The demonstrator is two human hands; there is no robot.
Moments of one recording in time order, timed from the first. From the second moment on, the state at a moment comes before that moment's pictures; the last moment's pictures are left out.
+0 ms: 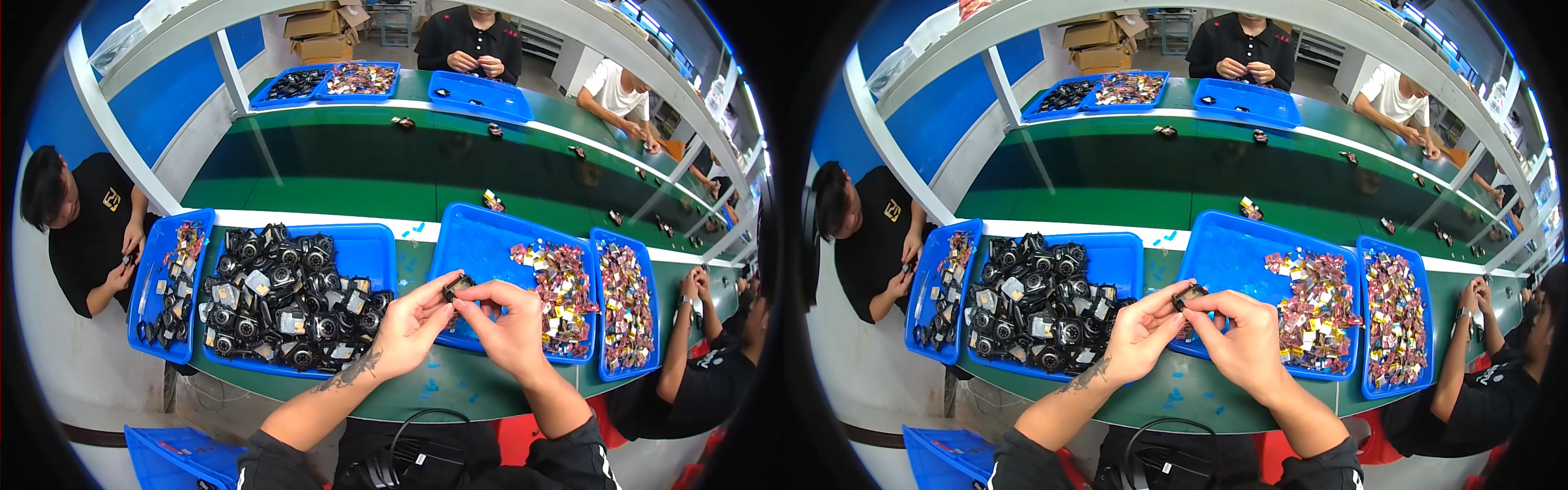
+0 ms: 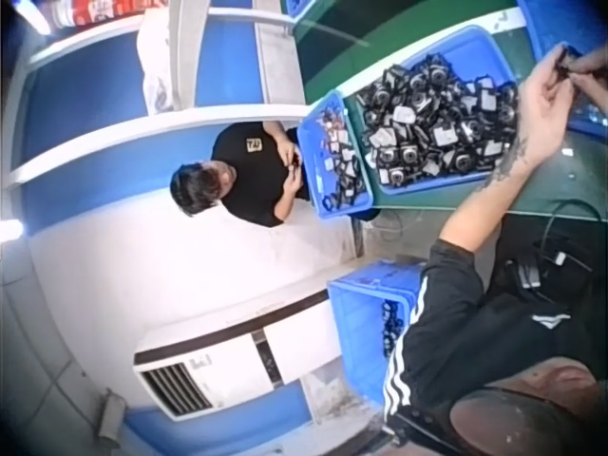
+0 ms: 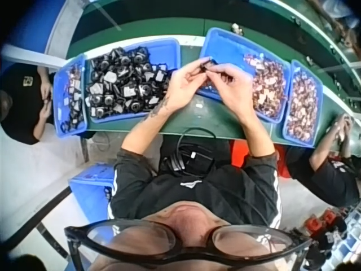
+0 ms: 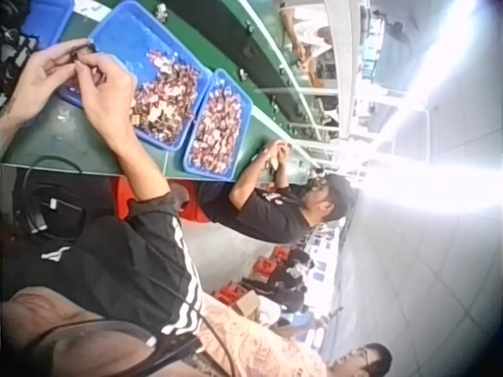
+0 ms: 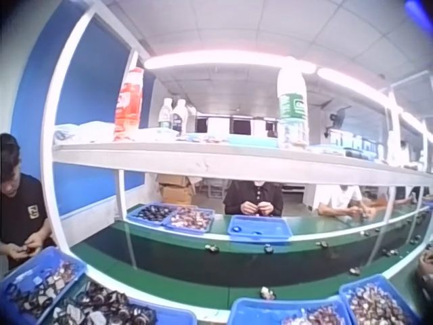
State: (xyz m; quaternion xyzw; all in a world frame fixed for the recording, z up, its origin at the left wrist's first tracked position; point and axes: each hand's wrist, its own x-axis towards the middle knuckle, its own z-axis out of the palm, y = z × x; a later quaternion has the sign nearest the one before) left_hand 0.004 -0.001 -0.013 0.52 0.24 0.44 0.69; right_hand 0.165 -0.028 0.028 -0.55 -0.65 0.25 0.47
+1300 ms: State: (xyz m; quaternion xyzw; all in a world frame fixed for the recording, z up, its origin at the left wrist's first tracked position) left_hand -0.006 -0.003 0.010 0.78 0.26 0.50 0.28; right_hand 0.173 -0.039 0.021 -0.40 -0.45 0.55 0.57
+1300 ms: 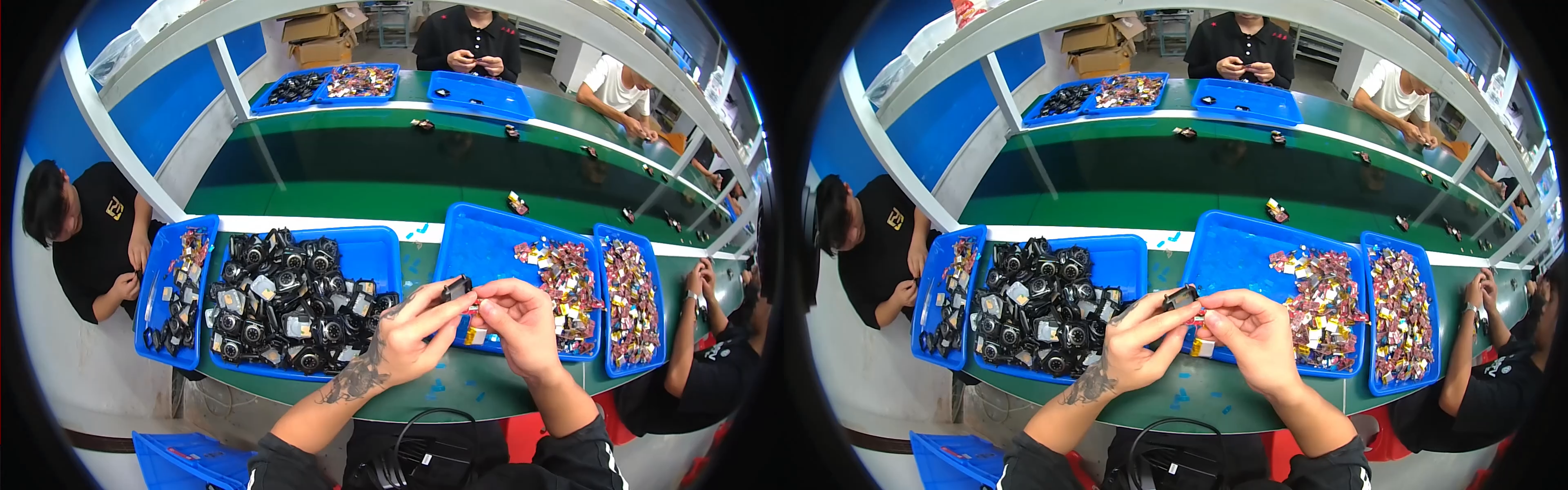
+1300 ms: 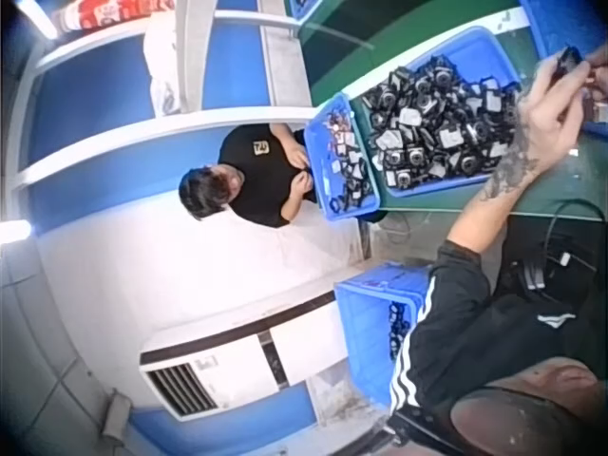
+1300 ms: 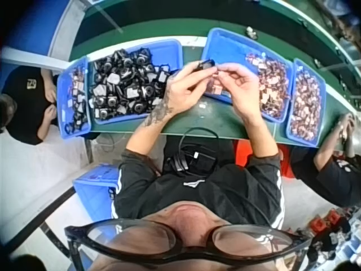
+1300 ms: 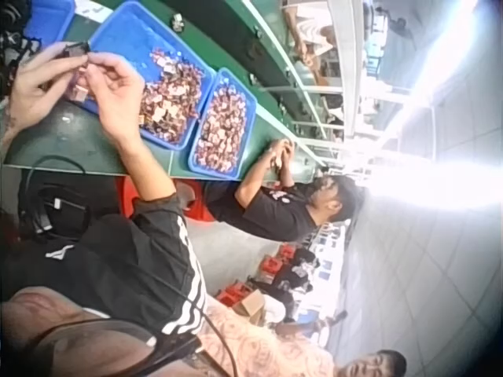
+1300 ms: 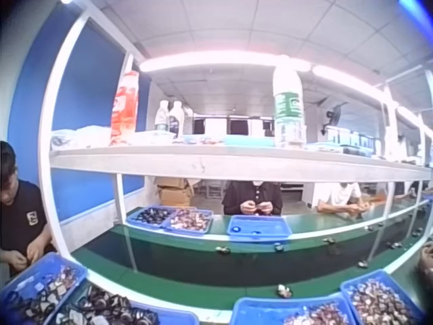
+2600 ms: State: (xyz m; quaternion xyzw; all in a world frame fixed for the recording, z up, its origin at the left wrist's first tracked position) left_hand 0.008 -0.010 -0.013 0.52 0.26 0.47 0.67; right_hand 0.164 -0.042 0.007 -0.51 -0.57 0.31 0.56
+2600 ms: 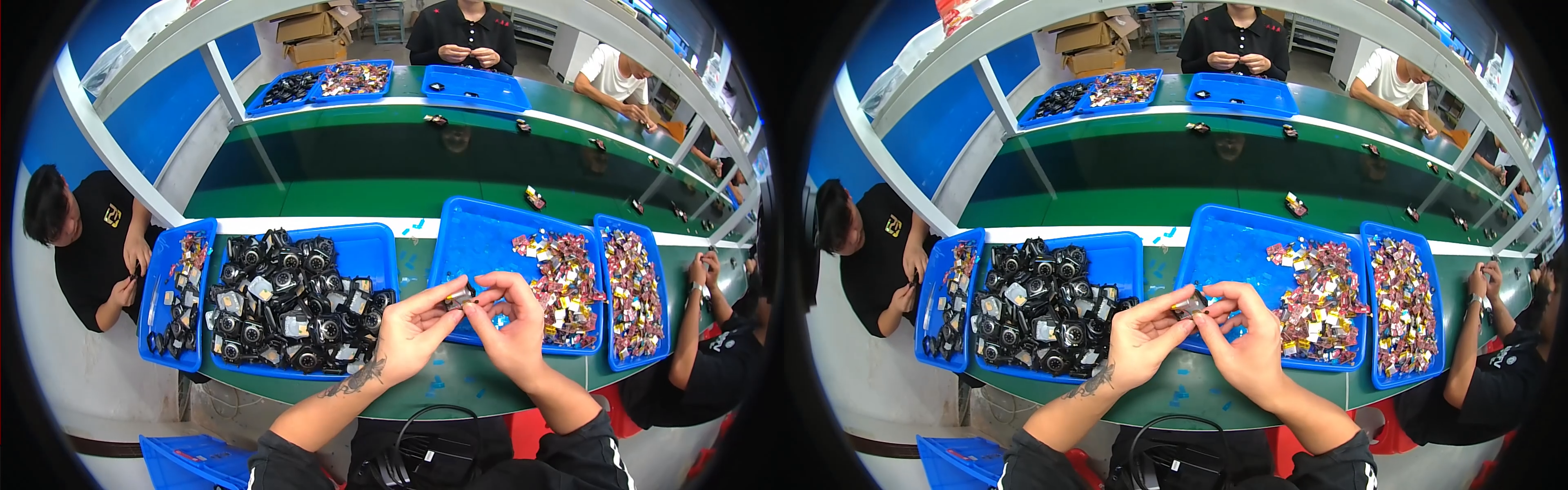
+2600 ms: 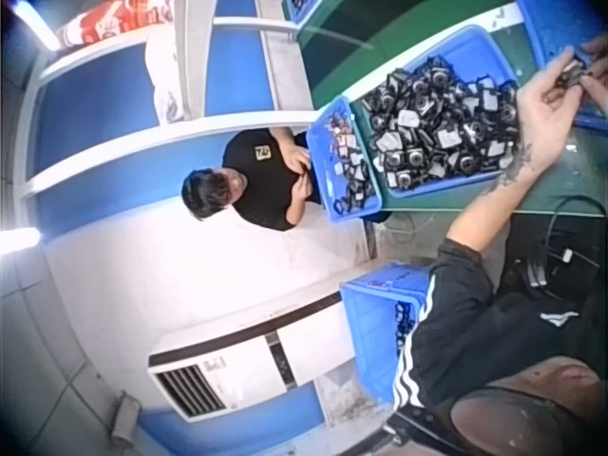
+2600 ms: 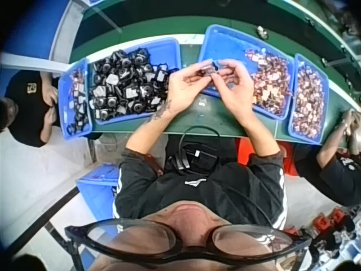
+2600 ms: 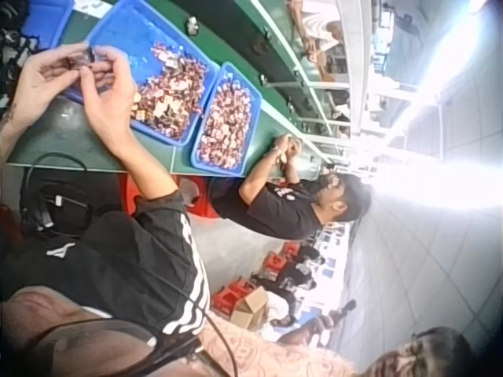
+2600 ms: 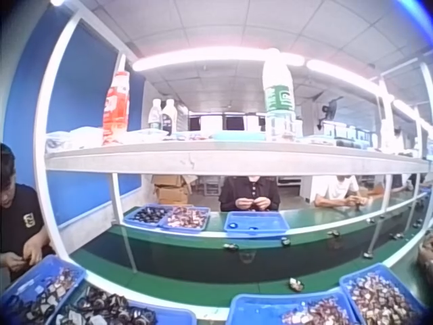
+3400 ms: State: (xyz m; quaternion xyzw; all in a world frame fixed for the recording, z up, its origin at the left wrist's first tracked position) left_hand -0.084 0.045 -0.013 0.84 0.52 0.14 -0.04; right_hand 0.209 0.175 -0.002 -0.65 -0.58 0.32 0.38
